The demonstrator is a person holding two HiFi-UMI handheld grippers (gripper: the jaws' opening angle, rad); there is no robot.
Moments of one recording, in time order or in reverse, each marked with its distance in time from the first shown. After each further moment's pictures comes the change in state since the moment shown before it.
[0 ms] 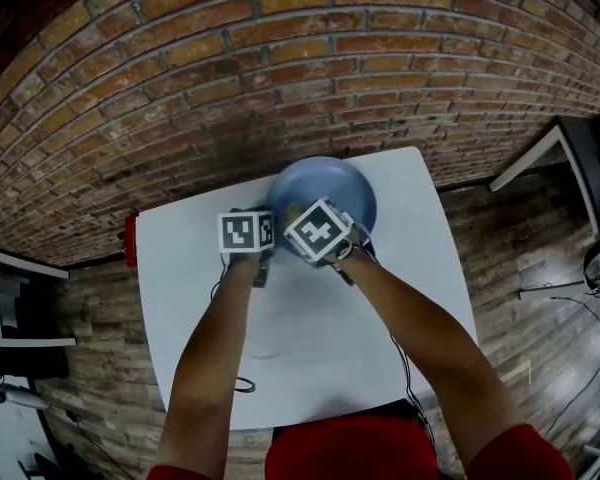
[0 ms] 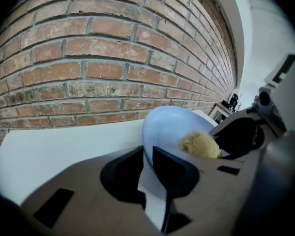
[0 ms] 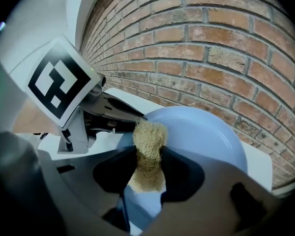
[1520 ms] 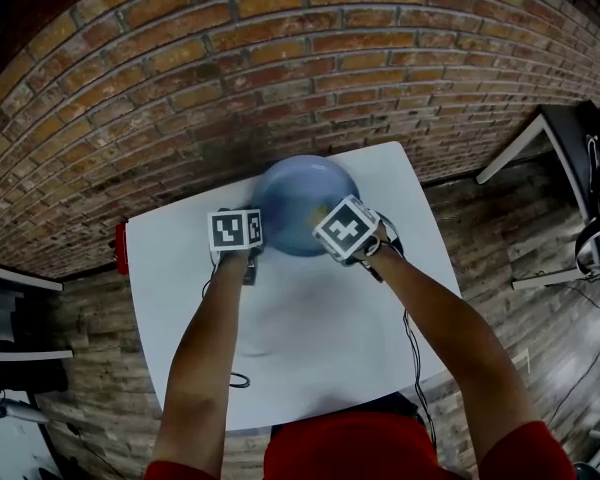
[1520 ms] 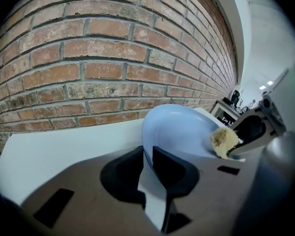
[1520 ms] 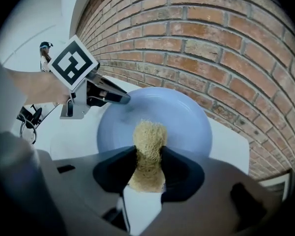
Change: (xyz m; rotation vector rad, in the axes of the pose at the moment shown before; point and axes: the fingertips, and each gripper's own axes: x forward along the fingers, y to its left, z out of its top) left arm 0.001 0.001 -0.002 0.024 0.010 0.024; right arm -0.037 -0.049 -0.063 -0.010 0.080 -0.096
